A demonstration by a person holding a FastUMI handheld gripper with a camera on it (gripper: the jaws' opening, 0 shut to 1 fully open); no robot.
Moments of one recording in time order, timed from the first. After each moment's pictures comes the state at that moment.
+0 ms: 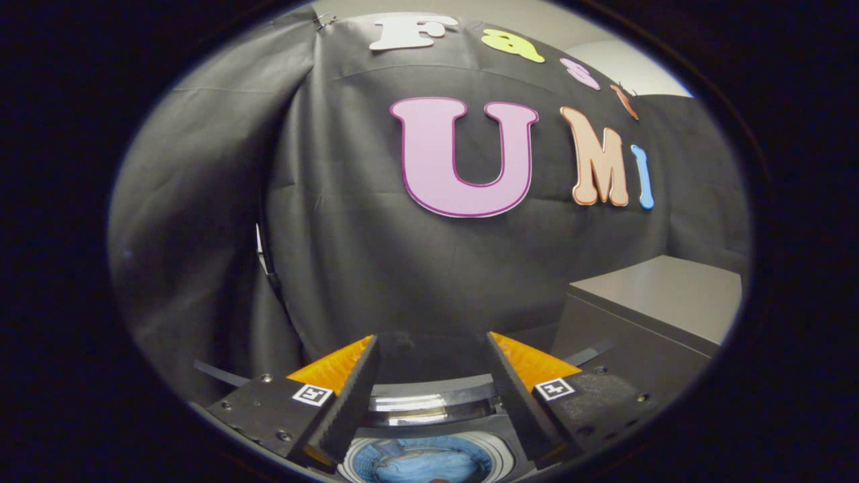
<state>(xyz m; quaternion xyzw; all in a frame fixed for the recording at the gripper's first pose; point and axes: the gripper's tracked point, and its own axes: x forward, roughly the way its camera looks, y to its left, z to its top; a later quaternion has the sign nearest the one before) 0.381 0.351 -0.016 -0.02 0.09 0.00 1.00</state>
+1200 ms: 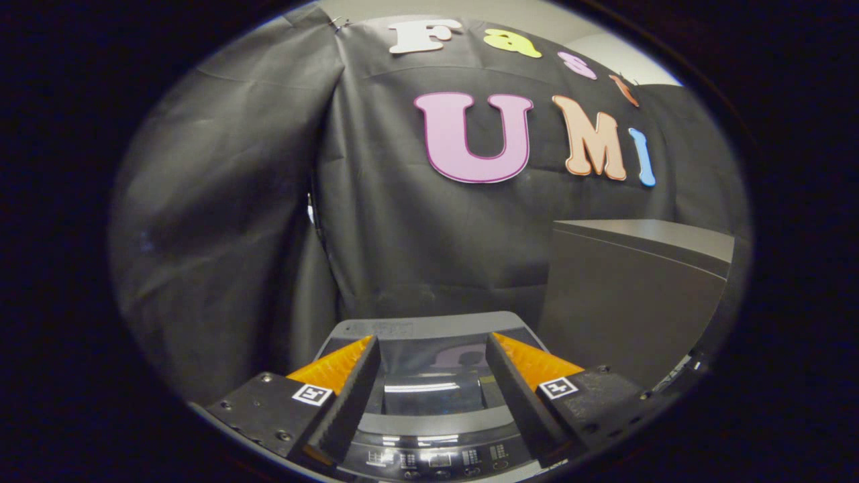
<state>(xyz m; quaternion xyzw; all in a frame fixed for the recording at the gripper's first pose) 0.243 0.350 -0.080 -0.03 0.12 0.05 0.99</state>
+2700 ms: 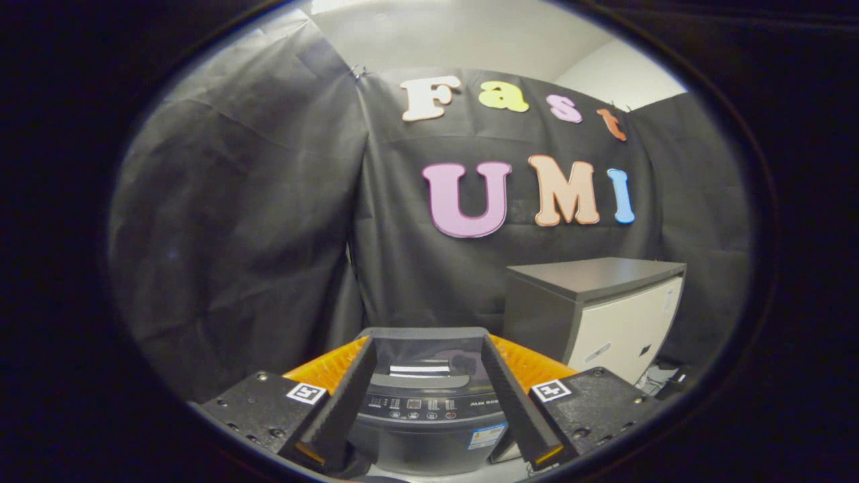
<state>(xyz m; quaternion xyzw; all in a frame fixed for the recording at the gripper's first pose) 0.063 0.284 0.024 0.00 0.01 0.09 1.00</state>
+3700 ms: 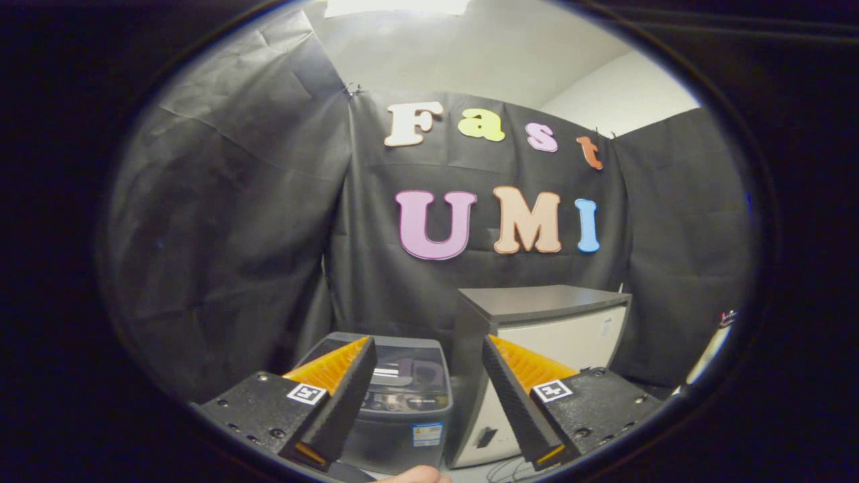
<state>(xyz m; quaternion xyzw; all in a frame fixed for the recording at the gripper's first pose) 0.016 0.187 0.043 -0.05 -0.02 0.05 1.00</state>
